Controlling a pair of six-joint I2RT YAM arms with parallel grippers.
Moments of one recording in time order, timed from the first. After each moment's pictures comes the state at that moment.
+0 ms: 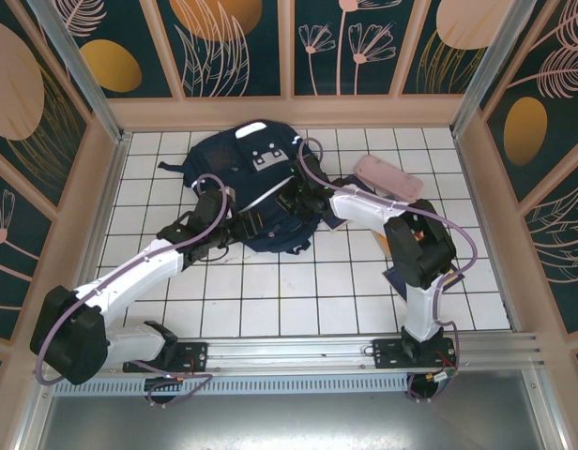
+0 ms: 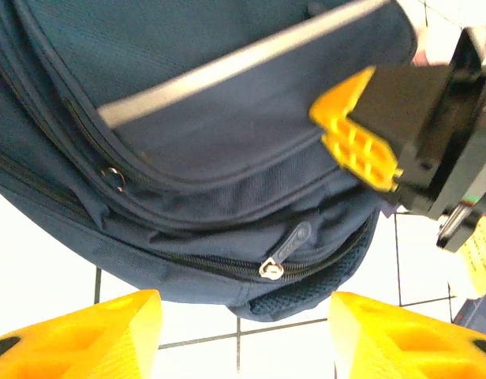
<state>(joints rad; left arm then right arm) -0.58 1.26 0.80 -0.31 0.07 -0.80 0.67 1.91 1.36 -0.25 -0.19 1.24</state>
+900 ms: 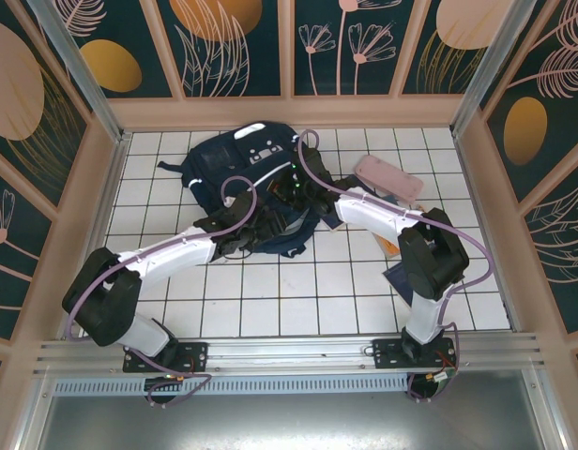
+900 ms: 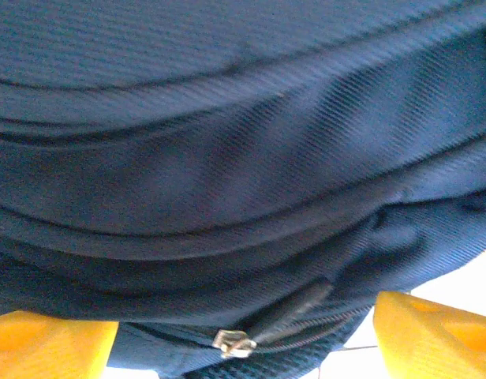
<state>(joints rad) -0.70 1.52 0.91 -0.28 -0.07 -1.02 0.70 1.82 1.33 -0.14 -0.21 1.17</state>
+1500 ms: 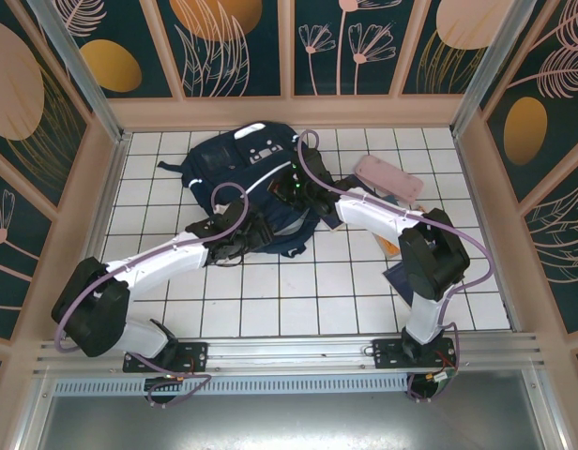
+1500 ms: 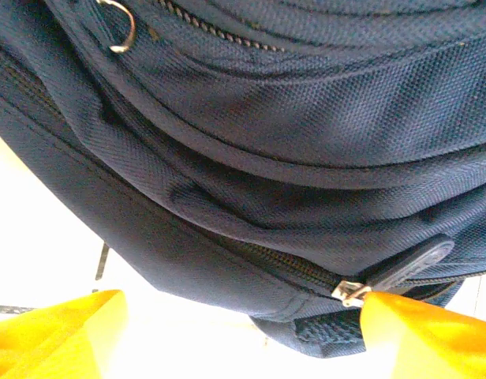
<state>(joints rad) -0.70 1.43 0.86 -0.40 -0.09 -1.03 0.70 1.81 1.33 -0.13 -0.20 1.15</state>
